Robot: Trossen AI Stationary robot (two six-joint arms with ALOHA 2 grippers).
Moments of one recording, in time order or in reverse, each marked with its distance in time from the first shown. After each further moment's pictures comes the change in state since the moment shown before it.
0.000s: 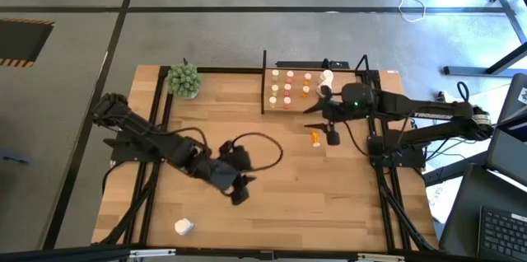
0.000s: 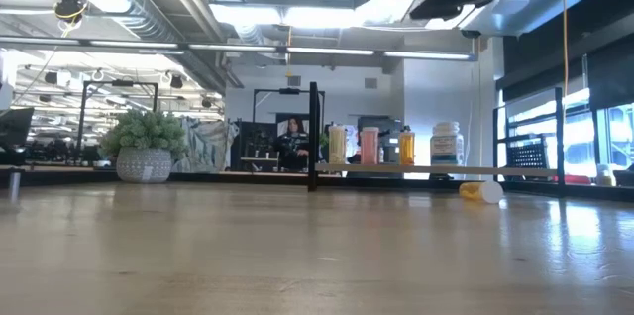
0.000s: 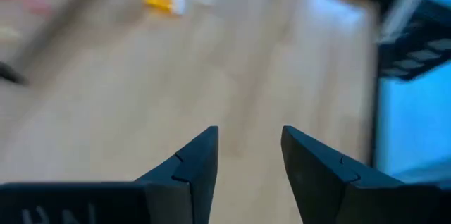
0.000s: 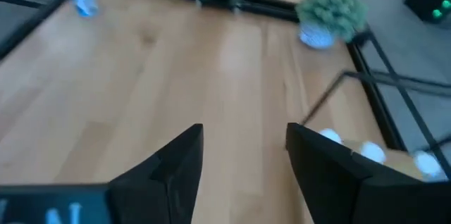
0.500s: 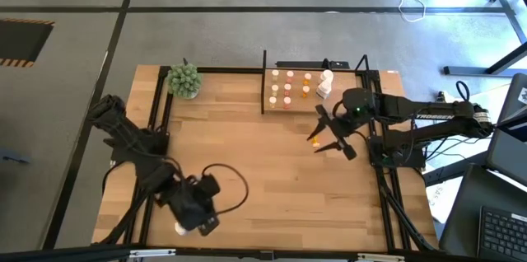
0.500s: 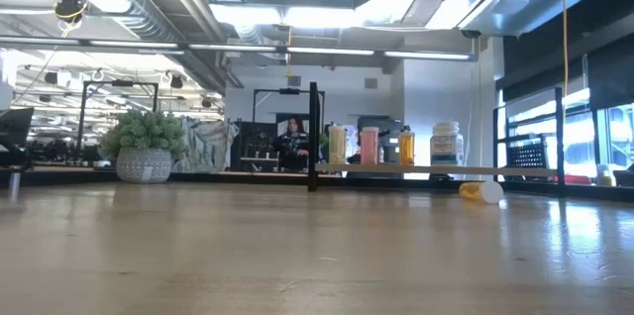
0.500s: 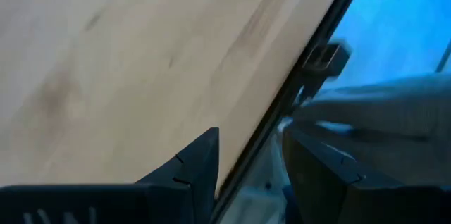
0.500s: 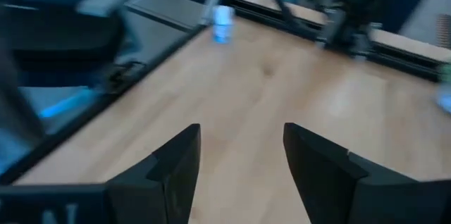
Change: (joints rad) left arm -0.279 -0.007 0.002 -0.249 0.241 -0.695; right arm 0.078 -0.019 0.000 -0.016 -0.363 -0.071
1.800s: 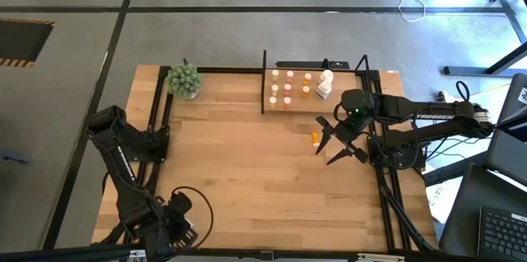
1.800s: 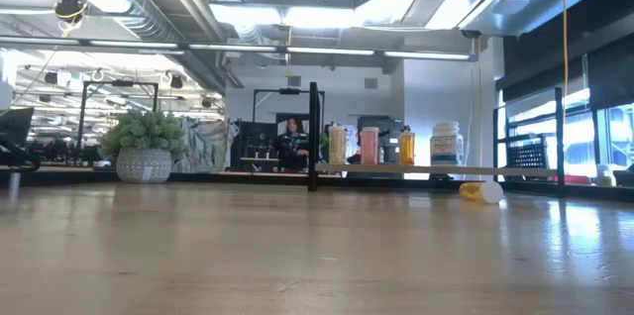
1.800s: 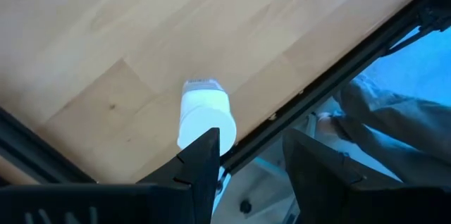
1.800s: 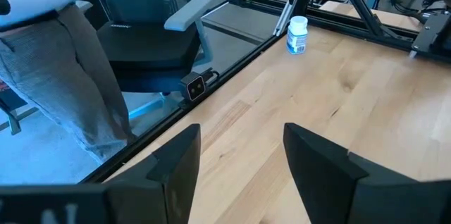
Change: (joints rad) left arm -0.293 0.110 0.000 -0.189 0.017 -0.582; right arm 0.000 0.000 0.000 -0.060 -0.294 0.022
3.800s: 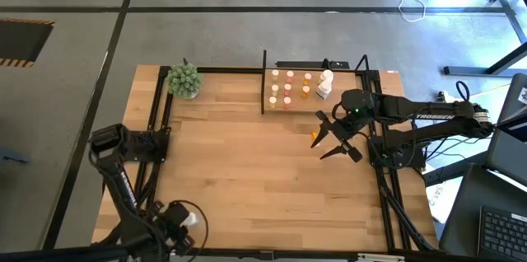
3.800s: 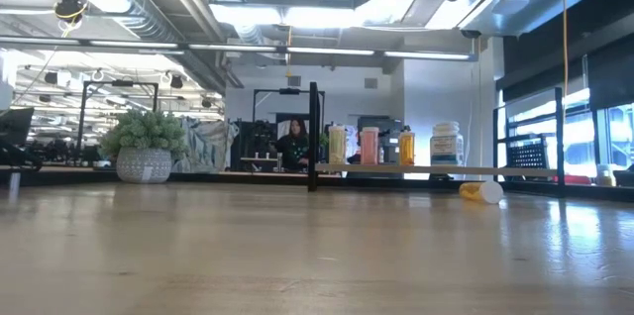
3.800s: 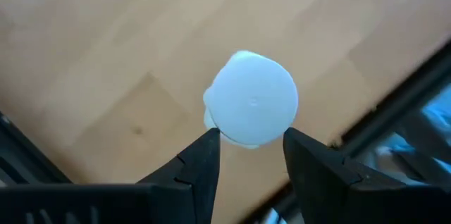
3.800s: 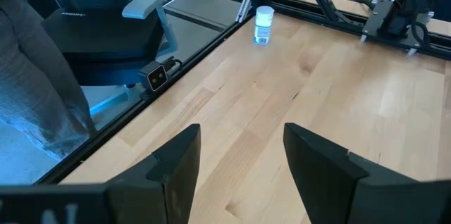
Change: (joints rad) left arm -0.108 0.180 -0.001 -0.068 -0.113 -0.065; right arm 0.000 0.000 0.000 0.000 0.148 0.000
